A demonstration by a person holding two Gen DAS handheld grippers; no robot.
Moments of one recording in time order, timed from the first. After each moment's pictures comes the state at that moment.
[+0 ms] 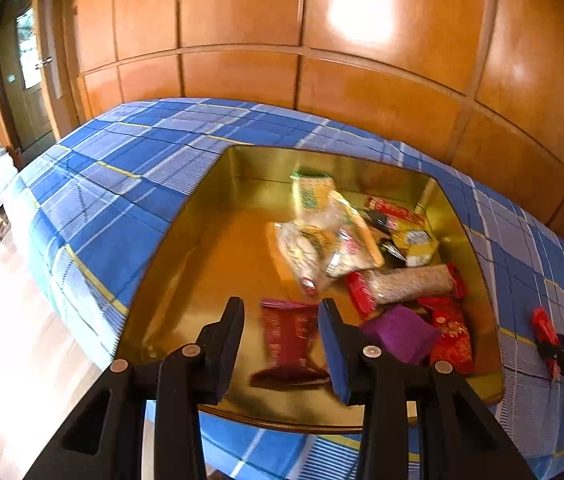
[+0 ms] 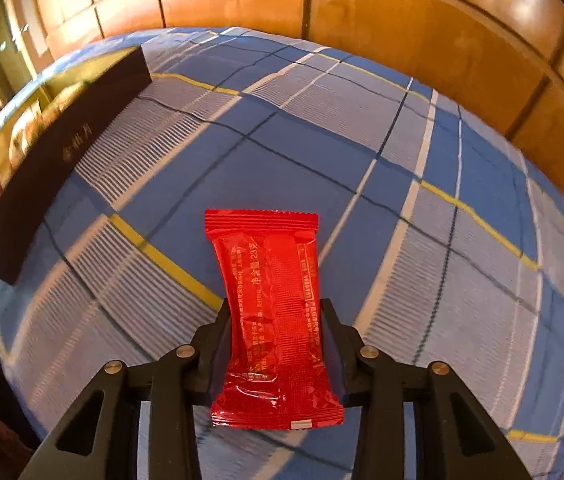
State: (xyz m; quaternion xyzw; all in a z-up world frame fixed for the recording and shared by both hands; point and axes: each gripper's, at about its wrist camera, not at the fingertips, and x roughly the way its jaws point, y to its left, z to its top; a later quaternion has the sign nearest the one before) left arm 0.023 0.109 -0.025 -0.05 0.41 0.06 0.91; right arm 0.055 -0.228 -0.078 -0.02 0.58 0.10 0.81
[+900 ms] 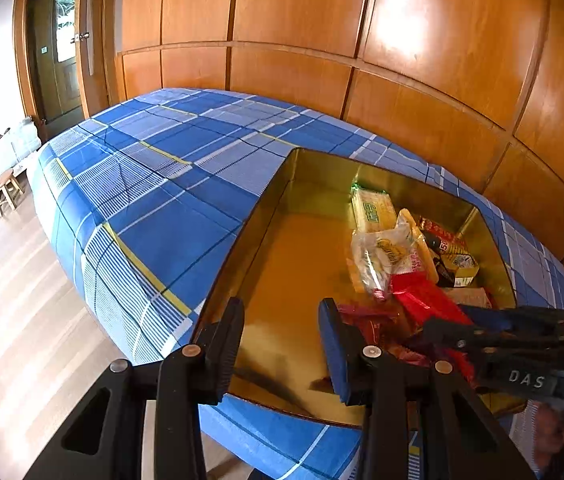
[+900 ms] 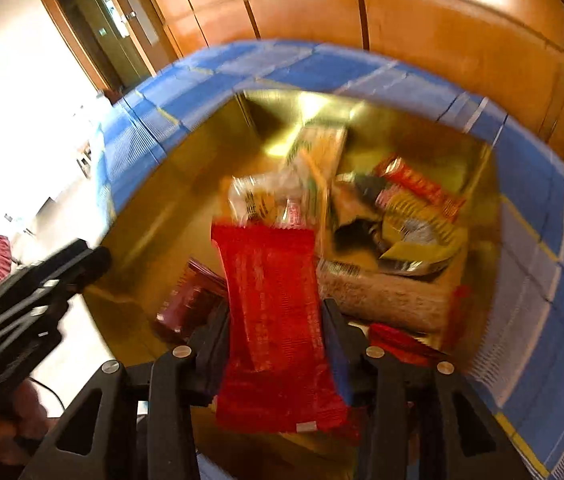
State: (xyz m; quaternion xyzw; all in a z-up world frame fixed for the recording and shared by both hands) left arm 0.012 0.156 -0.030 -0.10 0.40 0.10 0.90; right arm 0.110 0.035 -0.046 0.00 0.56 0.30 0.77
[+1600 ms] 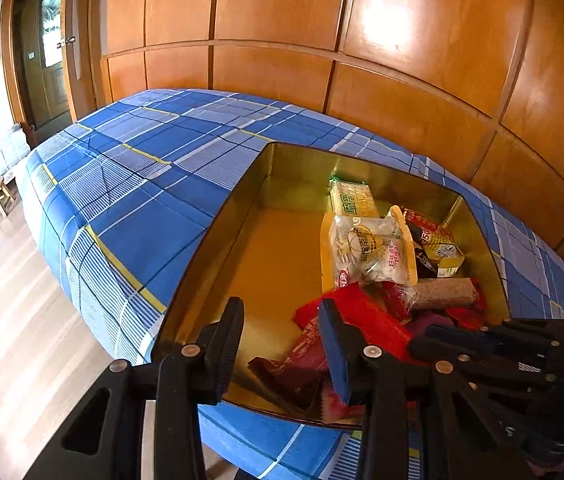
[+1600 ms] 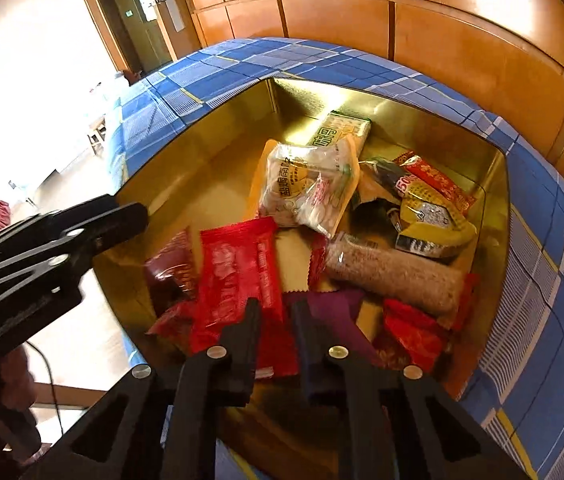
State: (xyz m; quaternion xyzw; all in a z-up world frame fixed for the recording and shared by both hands) left arm 0.016 0.140 -0.031 -0.09 0.41 0.08 0.91; right arm 0.073 0.040 -0.051 -0.06 0.53 0.32 0.79
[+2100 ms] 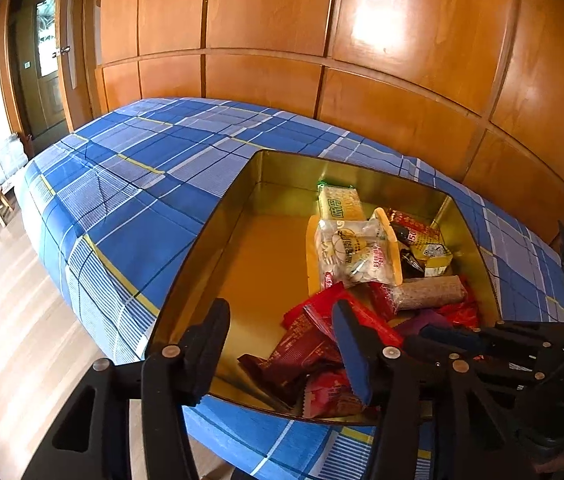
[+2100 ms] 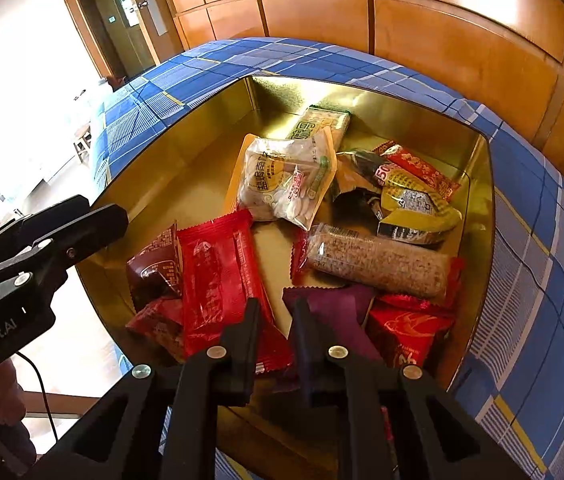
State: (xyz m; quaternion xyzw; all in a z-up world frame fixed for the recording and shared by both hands) left arm 0.011 0.127 -0.023 -0.07 0.40 0.07 0.91; right arm 0.074 0.030 -0.052 -0.04 0.53 0.30 0.79
